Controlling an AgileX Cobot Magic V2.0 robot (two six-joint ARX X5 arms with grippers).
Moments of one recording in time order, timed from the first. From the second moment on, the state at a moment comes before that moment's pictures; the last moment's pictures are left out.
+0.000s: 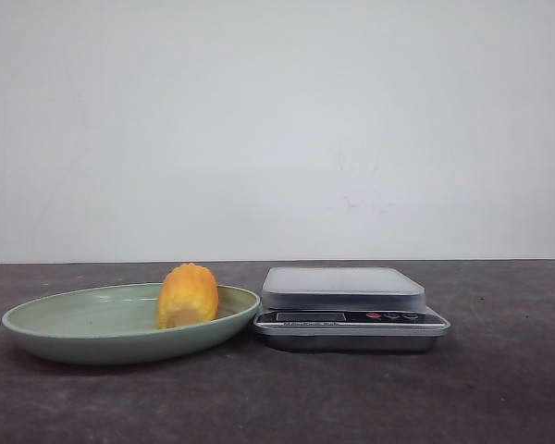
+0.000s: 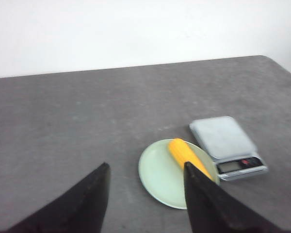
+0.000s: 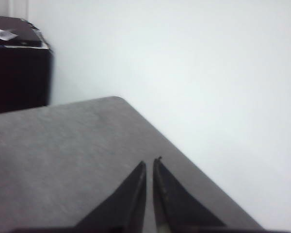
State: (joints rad) left arm -0.71 0.59 1.64 -1.42 -0.39 -0.22; right arm 1.23 1.49 2.10 -0.79 0.47 -0.19
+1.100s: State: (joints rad) left arm -0.71 0.59 1.64 -1.42 -0.47 -0.21; right arm 1.21 1.36 2.08 -0.94 0.35 -0.32
